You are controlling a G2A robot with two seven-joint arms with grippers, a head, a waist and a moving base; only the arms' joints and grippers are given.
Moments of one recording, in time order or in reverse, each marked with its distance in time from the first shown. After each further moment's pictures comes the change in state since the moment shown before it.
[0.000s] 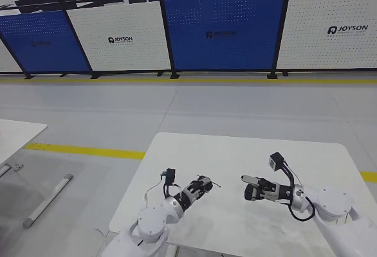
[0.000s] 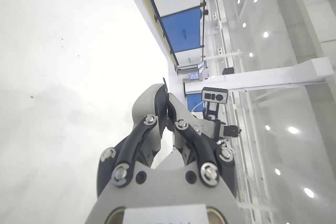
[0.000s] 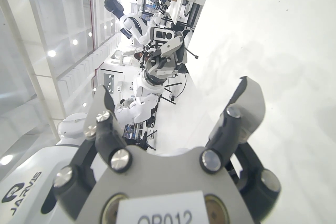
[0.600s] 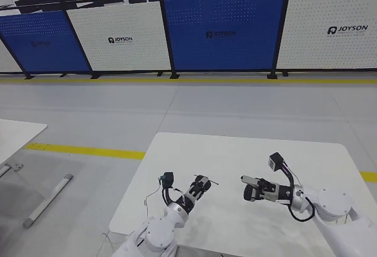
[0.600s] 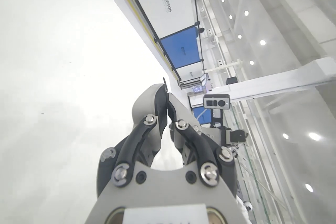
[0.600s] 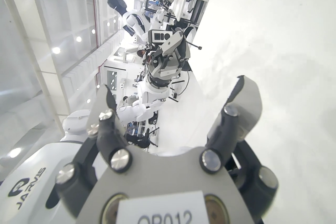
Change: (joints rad) left arm 0.021 -0.022 0.105 -0.020 0.171 0.015 0.323; right arm -0.001 0.001 0.002 -0.001 -0.006 0.000 0.000
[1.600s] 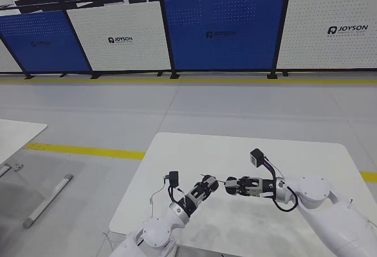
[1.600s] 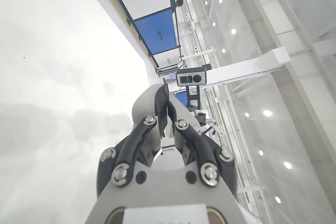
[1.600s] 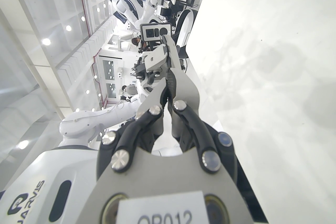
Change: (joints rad) left arm -0.012 0.007 0.004 0.037 -0.127 -0.231 -0.124; right arm 0.174 -0.065 -0.204 0.117 0.078 0.032 0.028
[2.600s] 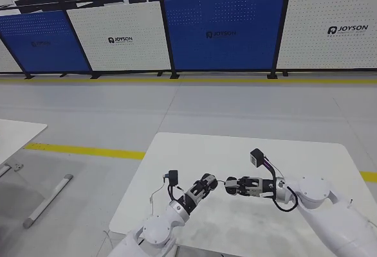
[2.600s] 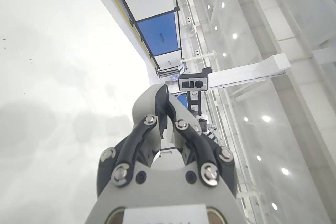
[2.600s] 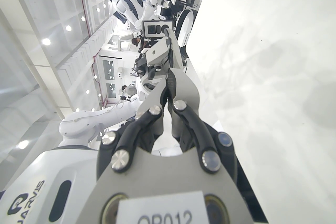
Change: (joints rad) left arm -0.017 0.006 0.006 0.005 -0.033 0.026 0.011; right arm 0.000 0.000 0.000 0.000 0.000 0.000 0.000
